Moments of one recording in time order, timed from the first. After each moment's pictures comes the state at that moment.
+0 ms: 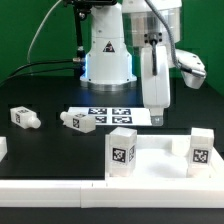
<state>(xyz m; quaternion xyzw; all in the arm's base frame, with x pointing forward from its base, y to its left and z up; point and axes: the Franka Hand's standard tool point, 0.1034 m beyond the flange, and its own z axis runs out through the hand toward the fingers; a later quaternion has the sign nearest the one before) 0.551 0.057 0.086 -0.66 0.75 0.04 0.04</state>
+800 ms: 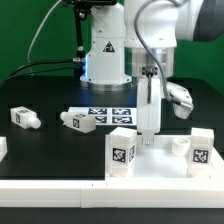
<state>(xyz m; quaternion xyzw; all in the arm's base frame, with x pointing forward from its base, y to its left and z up) 0.505 0.057 0.014 -0.65 0.76 -0.01 0.02</state>
